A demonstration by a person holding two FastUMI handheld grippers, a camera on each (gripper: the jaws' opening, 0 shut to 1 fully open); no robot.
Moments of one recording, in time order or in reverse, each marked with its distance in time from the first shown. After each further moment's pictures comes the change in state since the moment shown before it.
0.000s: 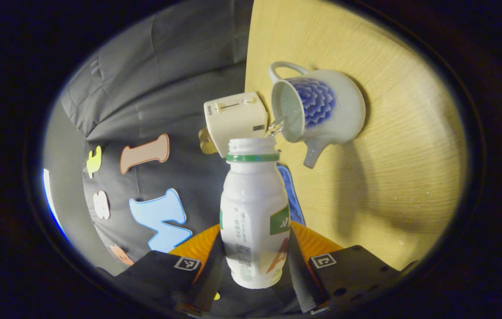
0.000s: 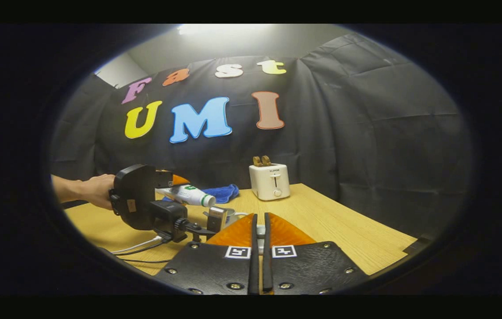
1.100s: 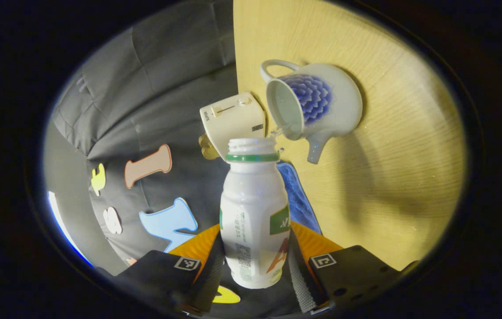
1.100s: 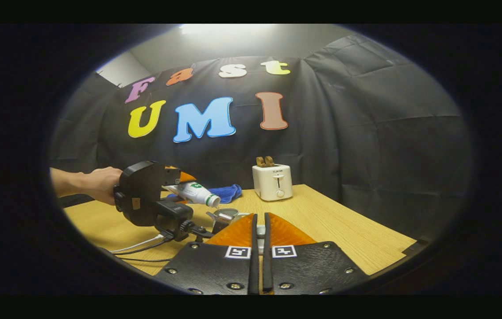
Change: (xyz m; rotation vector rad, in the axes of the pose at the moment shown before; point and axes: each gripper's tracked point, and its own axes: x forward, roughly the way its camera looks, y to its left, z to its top) left arm -0.002 0.016 0.004 0.130 -0.002 0.033; right arm -0.001 0.003 0.002 -0.012 0.001 0.013
